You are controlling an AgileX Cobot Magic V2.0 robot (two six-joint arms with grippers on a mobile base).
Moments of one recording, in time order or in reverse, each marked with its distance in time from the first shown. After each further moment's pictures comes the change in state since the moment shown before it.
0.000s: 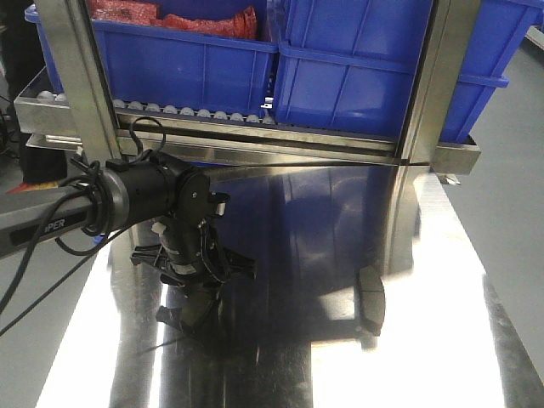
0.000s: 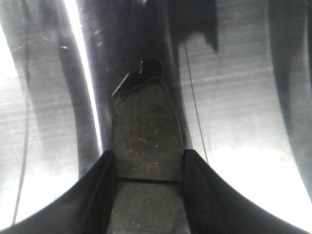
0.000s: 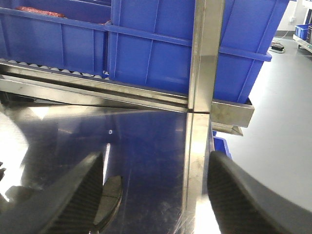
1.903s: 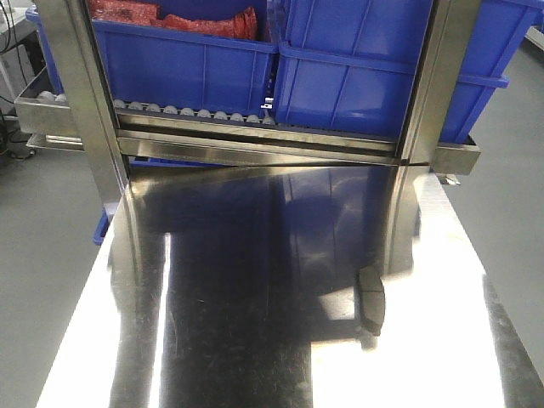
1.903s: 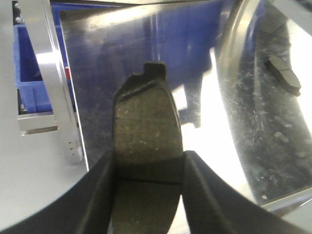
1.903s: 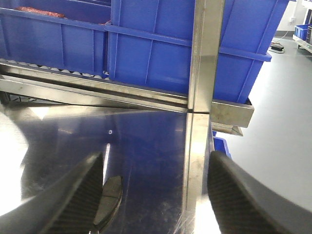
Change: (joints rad) left arm -0.029 -1.773 1.032 0.182 -0.163 0.008; right arm 0.000 0.000 0.000 0.000 0.000 0.000
